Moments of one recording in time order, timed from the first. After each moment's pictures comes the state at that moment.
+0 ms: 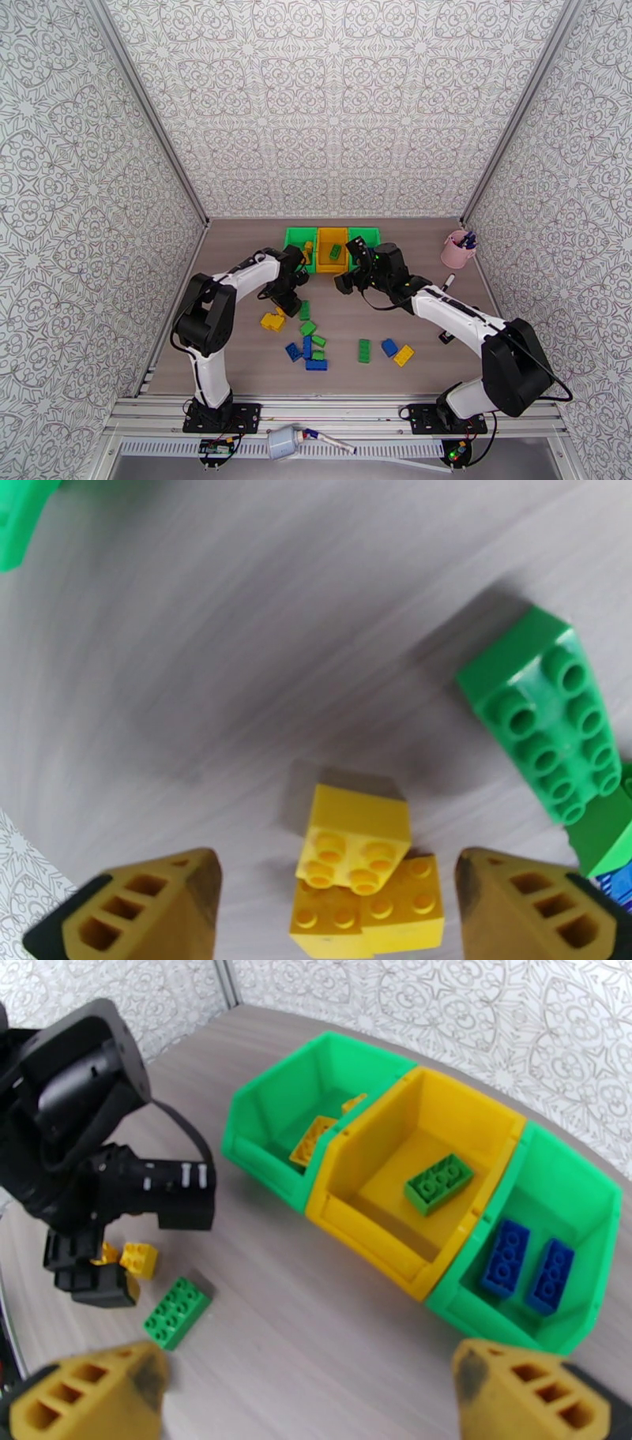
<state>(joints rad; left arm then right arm) -0.43 1.94 1.38 -1.04 -0.09 0.24 0.53 1.50 0.99 -0.04 -0.24 0.03</state>
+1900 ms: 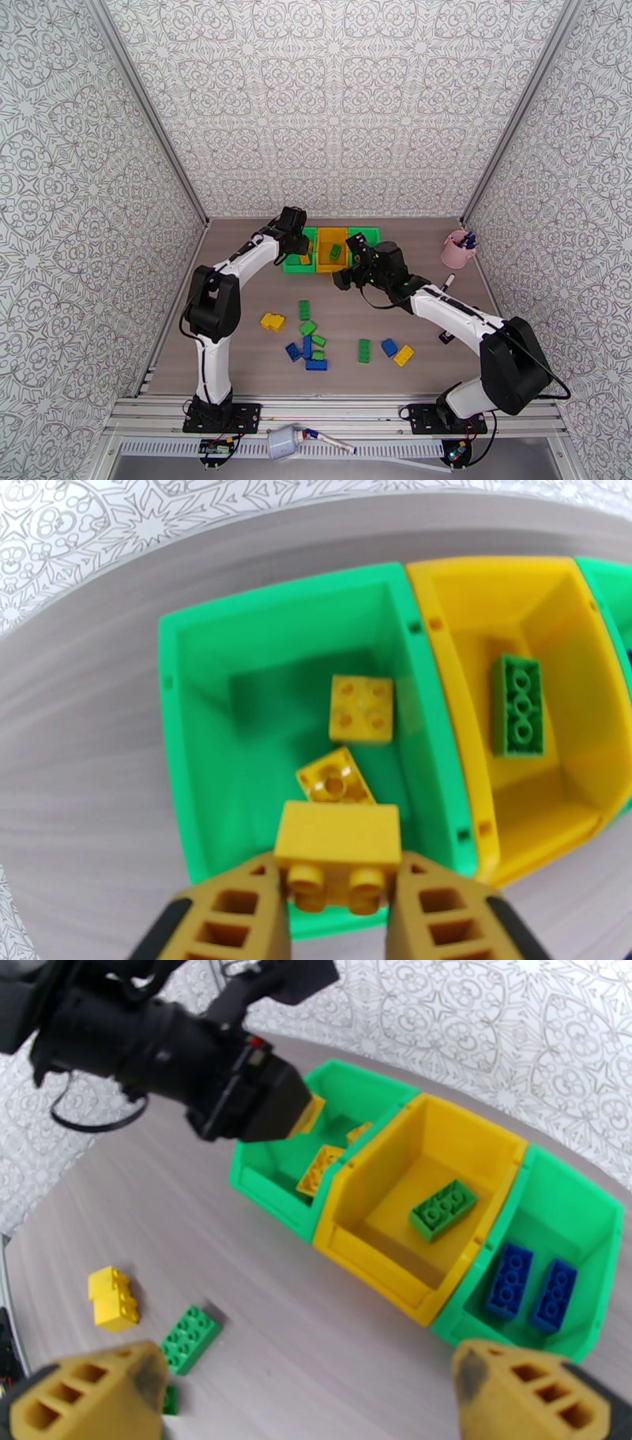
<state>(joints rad) -0.37 2.10 1.75 -0.54 -0.09 -0.15 0.53 1.51 0.99 0.04 -0.26 0.08</state>
